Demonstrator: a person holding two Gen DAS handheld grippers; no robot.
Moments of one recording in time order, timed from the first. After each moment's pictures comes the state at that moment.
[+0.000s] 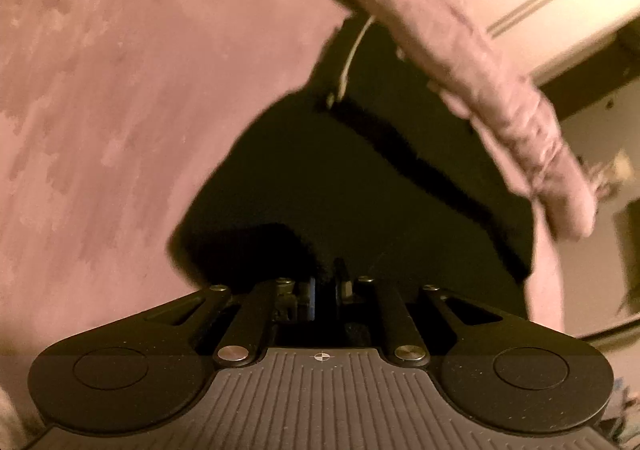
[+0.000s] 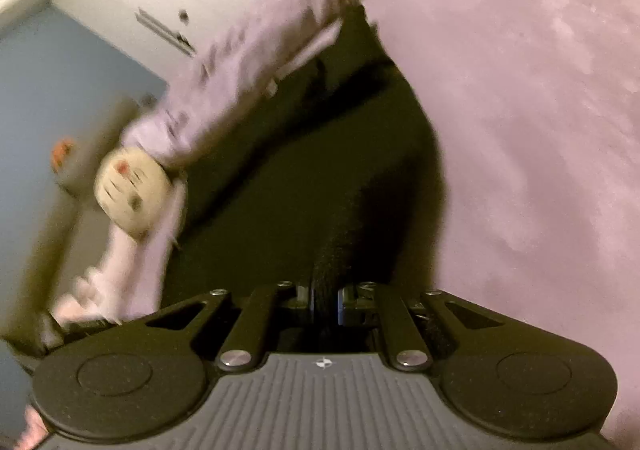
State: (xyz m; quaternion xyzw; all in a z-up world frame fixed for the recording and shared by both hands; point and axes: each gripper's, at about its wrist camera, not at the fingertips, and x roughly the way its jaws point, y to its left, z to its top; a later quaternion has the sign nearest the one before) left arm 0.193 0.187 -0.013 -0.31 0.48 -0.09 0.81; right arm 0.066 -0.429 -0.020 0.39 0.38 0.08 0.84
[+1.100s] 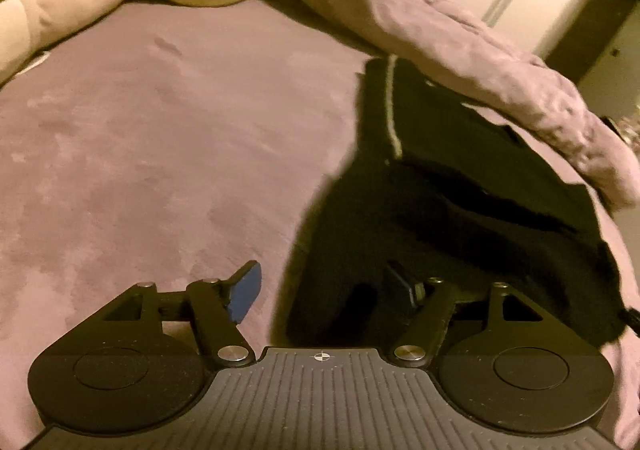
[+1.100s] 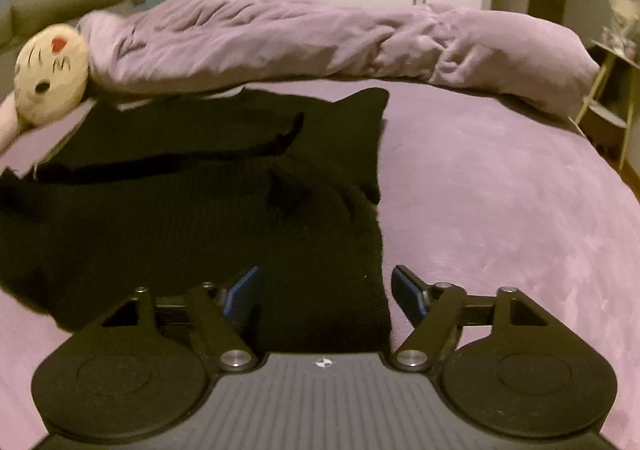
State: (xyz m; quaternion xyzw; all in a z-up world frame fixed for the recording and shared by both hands) left arm 0.227 0.212 -0.029 -0.16 0.45 -0.08 0.88; right arm 0.178 -0.399 -0.020 0.00 0.37 0.01 0.93
